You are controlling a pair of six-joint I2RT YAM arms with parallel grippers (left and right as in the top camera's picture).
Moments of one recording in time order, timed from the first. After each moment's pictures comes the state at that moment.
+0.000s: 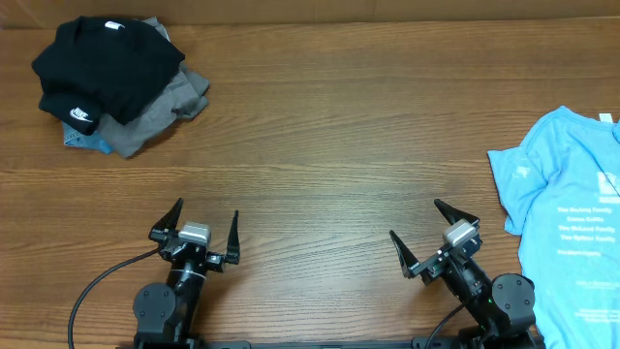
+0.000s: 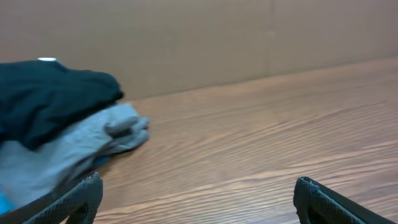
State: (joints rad) left arm -0.06 0.02 0.01 -0.06 0.17 0.06; right arm 0.20 0.01 0.06 -0.14 -0.39 -0.09
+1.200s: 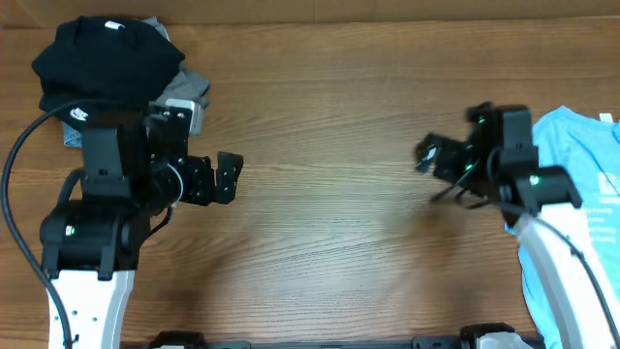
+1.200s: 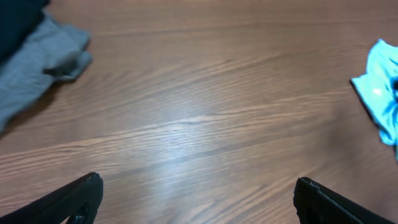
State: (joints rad) left arm -0.06 1.11 1.31 -1.02 0.32 -0.03; right arm 0.06 1.30 1.09 -0.80 -0.10 0.46
